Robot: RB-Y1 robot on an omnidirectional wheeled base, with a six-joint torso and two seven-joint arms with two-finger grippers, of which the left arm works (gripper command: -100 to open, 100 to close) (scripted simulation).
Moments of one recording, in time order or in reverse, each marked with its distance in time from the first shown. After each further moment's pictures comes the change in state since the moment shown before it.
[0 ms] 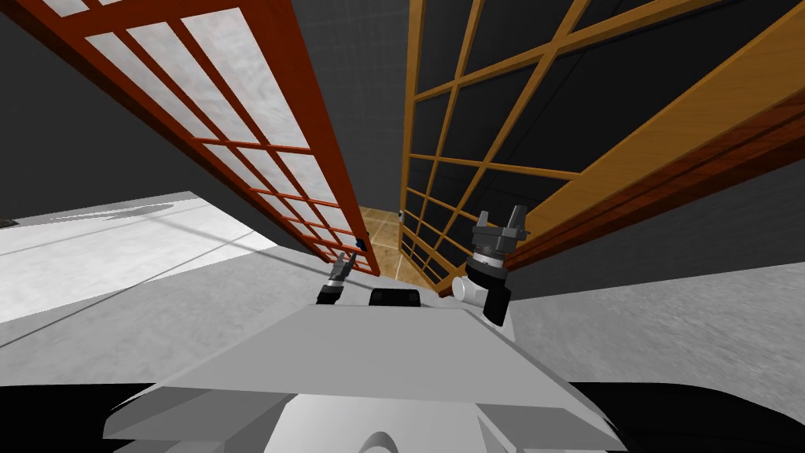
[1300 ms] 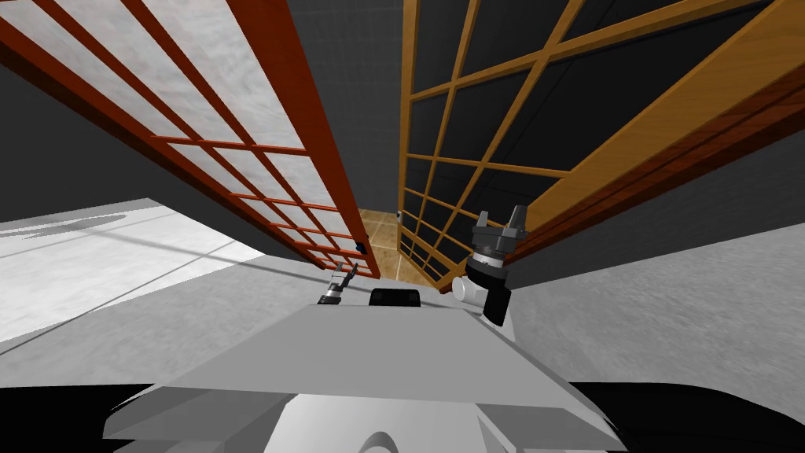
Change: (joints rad) arm -0.016 0.041 -0.043 0.228 0.009 -0.085 -0.239
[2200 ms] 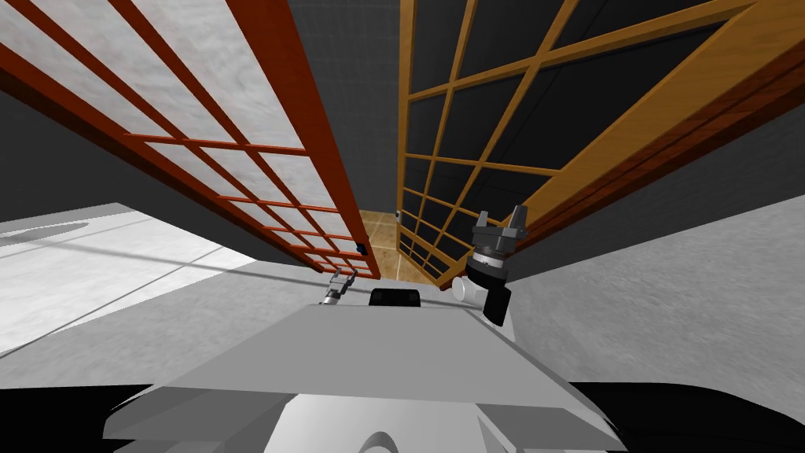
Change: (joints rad) arm -0.013 0.022 -0.025 0.142 0.005 -0.052 -0.143
